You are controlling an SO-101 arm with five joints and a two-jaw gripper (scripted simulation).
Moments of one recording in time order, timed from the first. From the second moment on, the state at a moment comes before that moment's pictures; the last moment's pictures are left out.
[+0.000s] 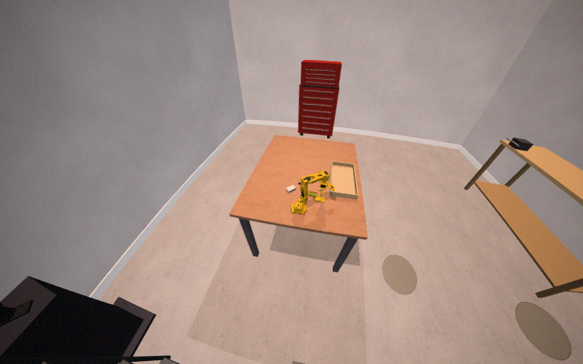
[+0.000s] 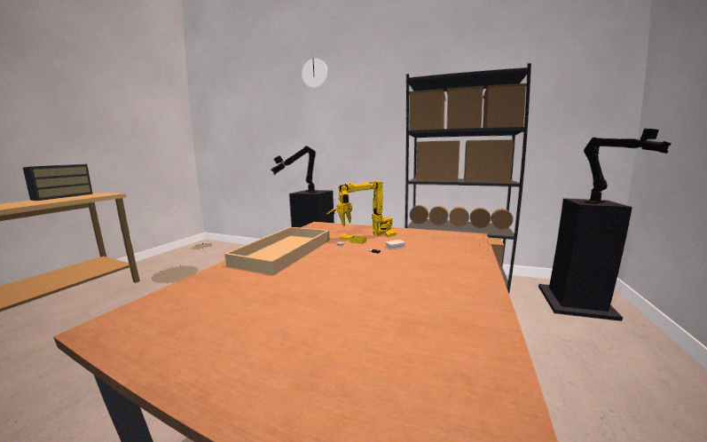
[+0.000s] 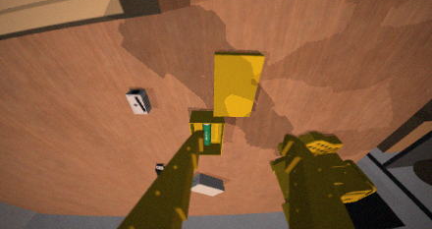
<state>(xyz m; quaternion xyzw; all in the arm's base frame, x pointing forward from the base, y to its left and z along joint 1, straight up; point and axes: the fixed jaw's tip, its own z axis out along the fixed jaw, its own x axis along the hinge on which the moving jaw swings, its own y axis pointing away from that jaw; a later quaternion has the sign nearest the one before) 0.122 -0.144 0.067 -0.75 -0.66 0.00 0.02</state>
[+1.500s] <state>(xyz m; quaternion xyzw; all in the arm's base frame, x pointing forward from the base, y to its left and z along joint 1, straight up) 0.120 -0.141 0.064 -0.74 -0.67 0.00 0.03</state>
